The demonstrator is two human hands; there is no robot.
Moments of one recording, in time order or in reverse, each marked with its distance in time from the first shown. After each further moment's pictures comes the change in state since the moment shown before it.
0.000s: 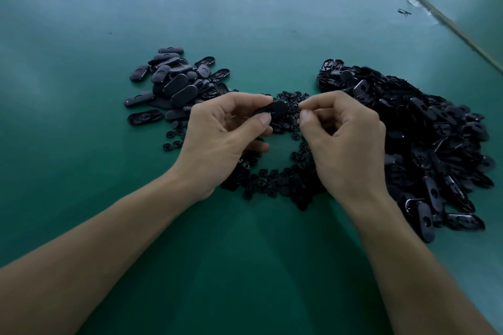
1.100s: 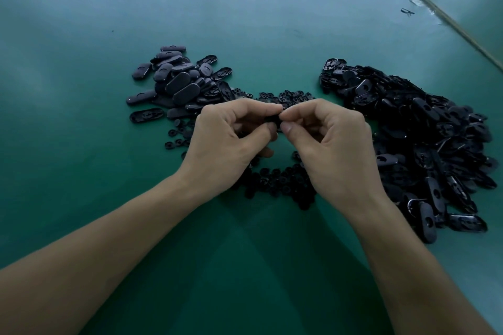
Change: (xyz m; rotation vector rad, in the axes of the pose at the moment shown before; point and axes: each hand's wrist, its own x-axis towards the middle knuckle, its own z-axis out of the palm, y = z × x) left_hand -0.003 -0.003 0.003 0.185 -0.026 0.077; right_hand -0.003 -0.008 0.003 0.092 -0.195 -0.005
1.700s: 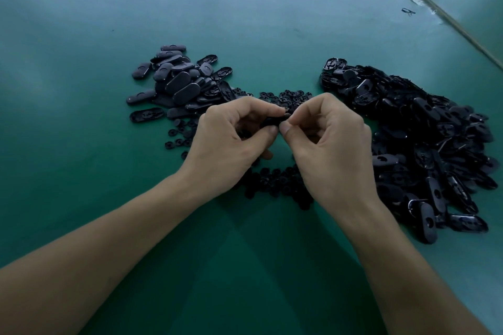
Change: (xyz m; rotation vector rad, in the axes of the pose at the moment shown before) left_hand 0.000 0.000 -0.002 0.121 -0.038 0.026; right_hand -0.005 -0.001 0.007 -0.078 0.093 0.013
